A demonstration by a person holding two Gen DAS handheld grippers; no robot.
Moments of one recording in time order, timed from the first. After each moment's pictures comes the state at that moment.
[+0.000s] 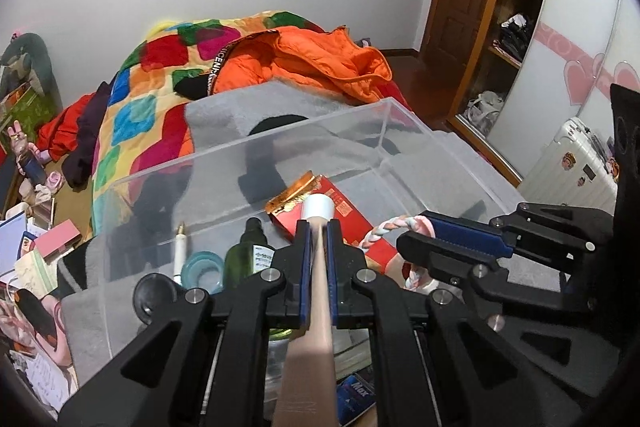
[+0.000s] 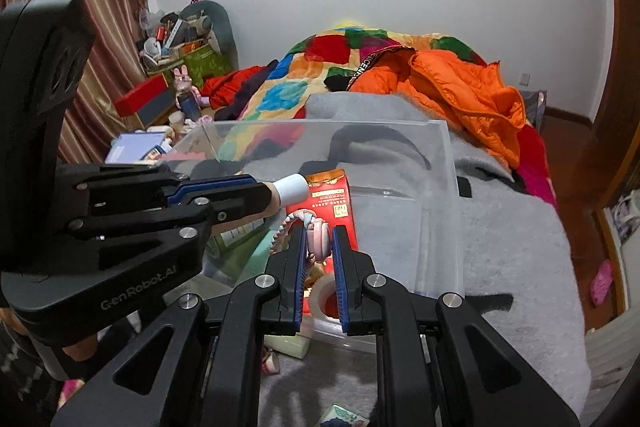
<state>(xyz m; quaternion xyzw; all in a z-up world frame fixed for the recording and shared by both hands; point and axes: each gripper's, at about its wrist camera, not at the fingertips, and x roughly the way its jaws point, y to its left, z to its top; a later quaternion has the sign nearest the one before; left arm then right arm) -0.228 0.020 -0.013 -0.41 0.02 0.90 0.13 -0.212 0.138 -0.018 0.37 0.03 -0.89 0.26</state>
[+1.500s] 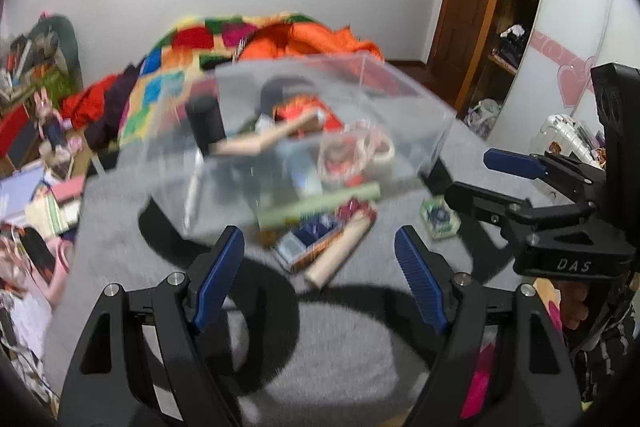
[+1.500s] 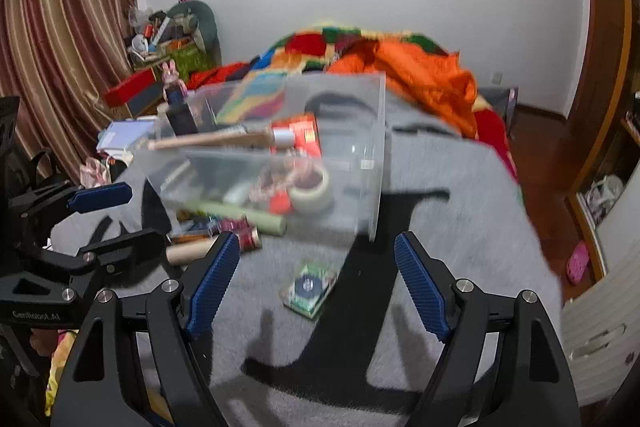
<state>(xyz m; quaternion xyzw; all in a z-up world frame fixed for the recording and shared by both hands) -0.090 0.012 -0.030 -0.39 0.00 0.91 0.10 -0.127 0.190 -0.030 0.37 0.04 -0.90 0.23</state>
